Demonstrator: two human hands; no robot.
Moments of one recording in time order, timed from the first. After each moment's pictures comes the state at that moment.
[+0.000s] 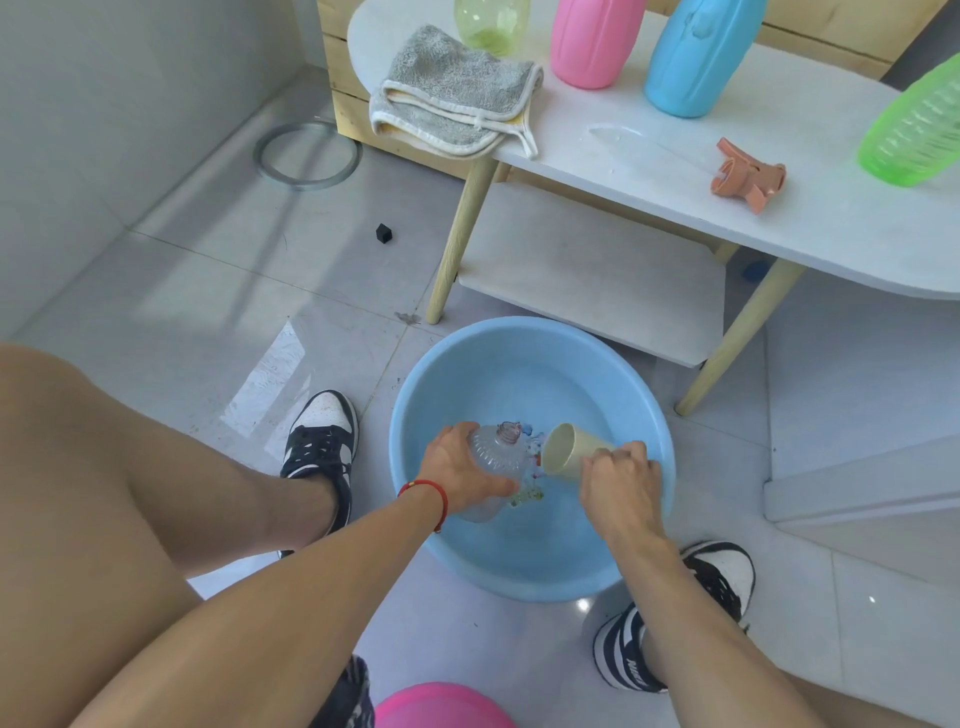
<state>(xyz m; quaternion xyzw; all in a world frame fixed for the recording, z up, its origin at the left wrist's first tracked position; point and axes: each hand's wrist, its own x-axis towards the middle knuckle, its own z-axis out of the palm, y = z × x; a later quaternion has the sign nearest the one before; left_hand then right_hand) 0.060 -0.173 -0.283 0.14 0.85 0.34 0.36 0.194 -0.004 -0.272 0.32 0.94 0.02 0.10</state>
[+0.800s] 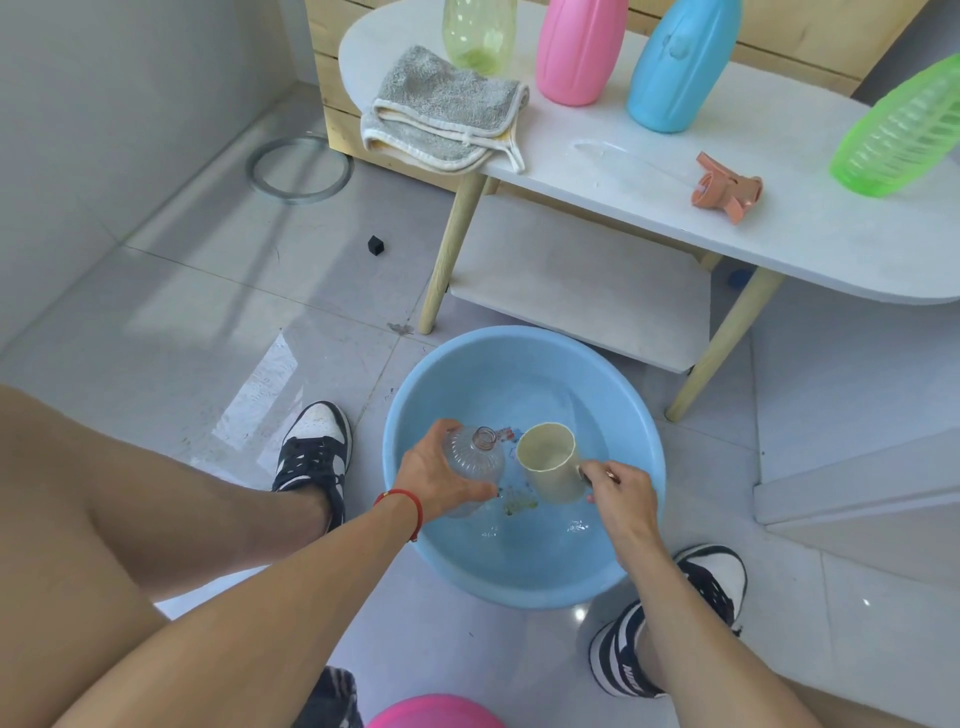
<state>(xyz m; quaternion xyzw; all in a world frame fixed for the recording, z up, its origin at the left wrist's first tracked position) 0.054 -0.190 -0.277 0.12 0.84 0.40 0.35 0.206 0.005 -0.286 0.54 0.71 -0.45 -0.06</state>
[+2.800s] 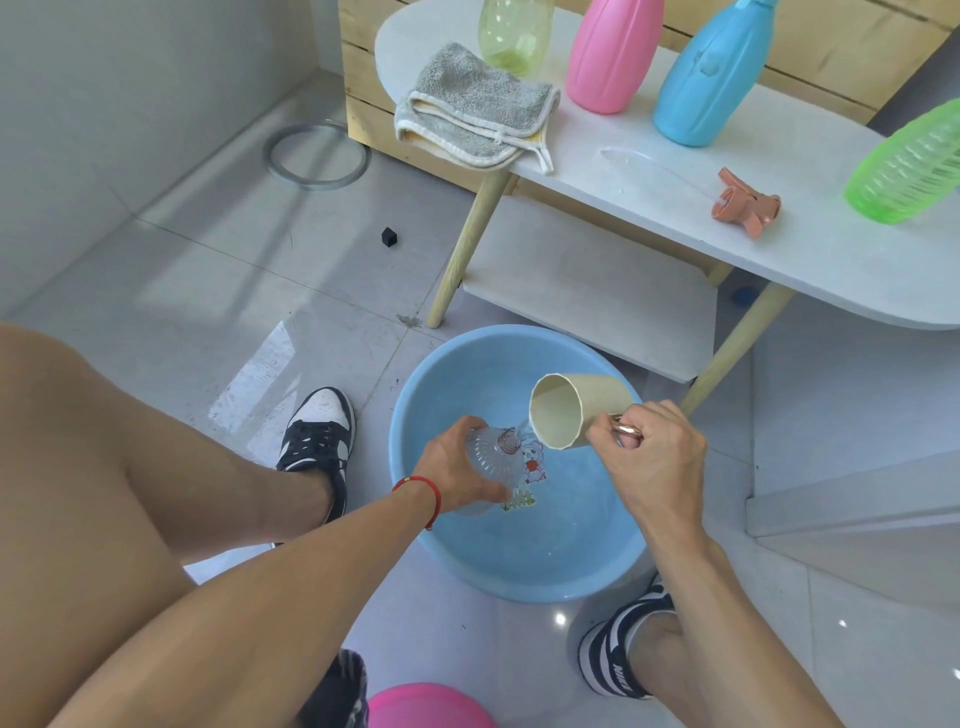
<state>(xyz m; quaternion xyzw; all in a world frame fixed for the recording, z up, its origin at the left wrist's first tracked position) 0.058 -0.183 -0.278 0.17 0.82 0.39 0.38 0.185 -0.010 -0.181 0.26 0.91 -0.18 -0.27</state>
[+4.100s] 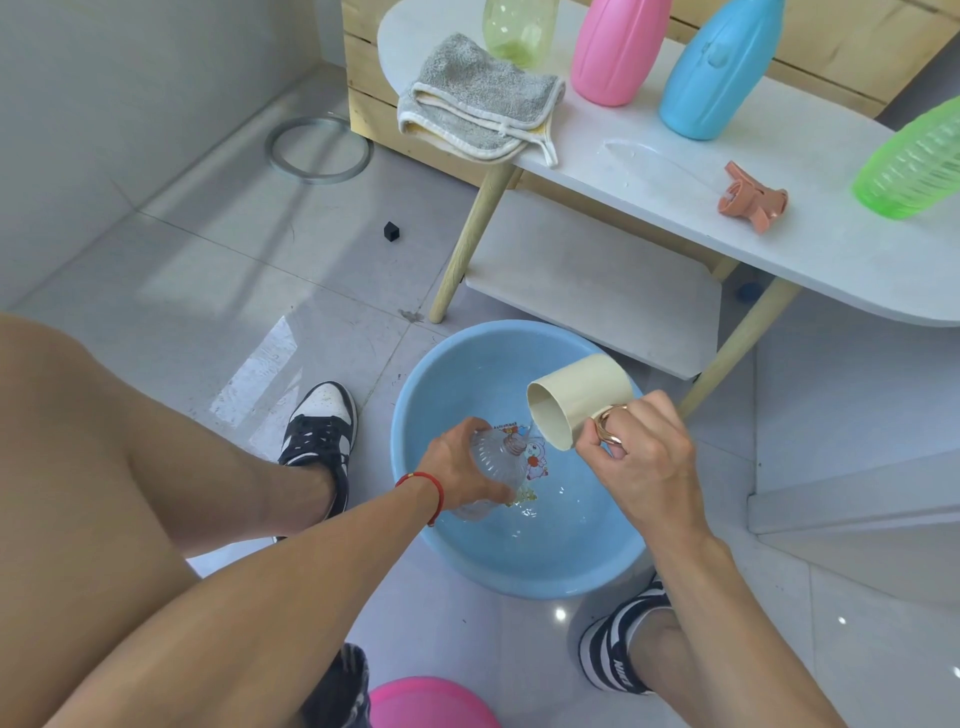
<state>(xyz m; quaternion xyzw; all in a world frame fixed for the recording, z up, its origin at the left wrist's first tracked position) 0.060 -0.181 -0.282 0.18 0.83 0.36 0.38 0.187 -0.006 -0.192 0.09 0.93 -0.05 -0.34</state>
